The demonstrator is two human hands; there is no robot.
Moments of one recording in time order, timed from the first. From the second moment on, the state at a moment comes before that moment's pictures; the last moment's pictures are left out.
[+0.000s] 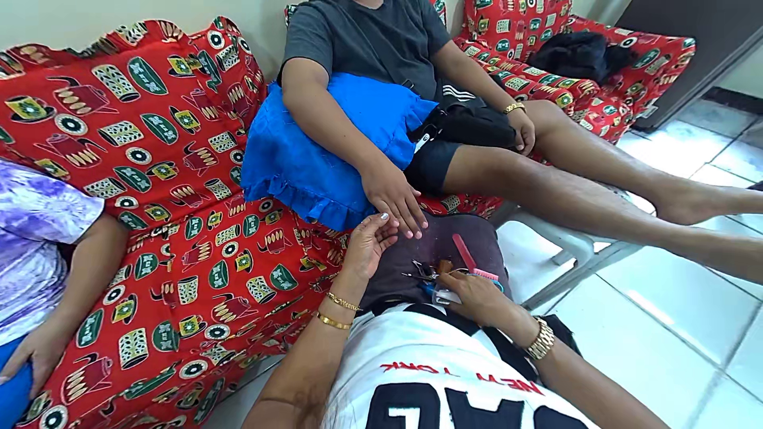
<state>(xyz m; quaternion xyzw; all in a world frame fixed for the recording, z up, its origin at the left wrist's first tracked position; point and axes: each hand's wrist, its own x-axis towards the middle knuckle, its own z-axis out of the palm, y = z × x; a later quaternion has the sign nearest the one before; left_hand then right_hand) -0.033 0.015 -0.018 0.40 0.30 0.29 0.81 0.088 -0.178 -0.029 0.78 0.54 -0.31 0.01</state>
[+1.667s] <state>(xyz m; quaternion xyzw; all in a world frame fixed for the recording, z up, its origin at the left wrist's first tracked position) -0.029 0.016 -0.030 0.43 0.31 0.33 0.79 0.127 -0.116 -0.042 0.69 0.47 -0.31 -0.45</state>
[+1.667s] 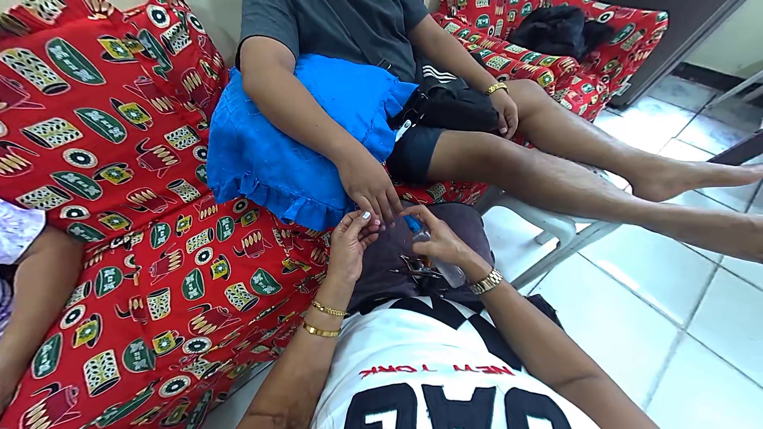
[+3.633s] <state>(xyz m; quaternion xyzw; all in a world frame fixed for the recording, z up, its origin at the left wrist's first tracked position) 0.004 0.010 -0.015 0.41 0.28 0.32 0.81 0.128 -0.061 0.010 0.40 0.49 -0.40 -0.66</state>
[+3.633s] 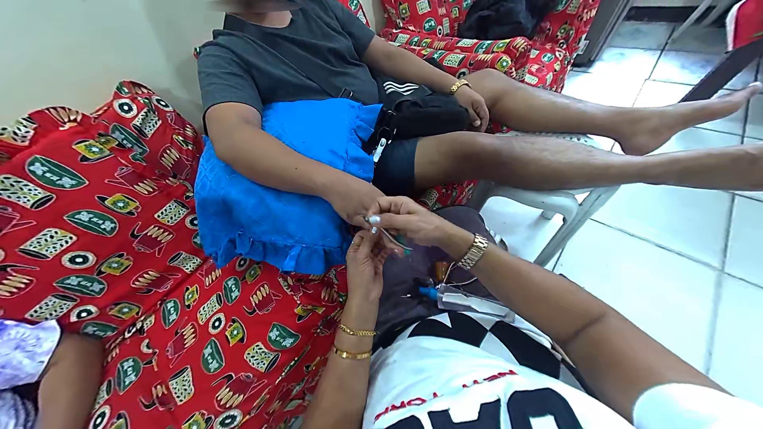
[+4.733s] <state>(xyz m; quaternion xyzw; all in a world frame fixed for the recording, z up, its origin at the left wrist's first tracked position) 0.006 0.016 -0.022 0.48 0.24 0.33 0.78 0.110 -0.115 -0.002 0.68 0.42 -0.22 -0.55</state>
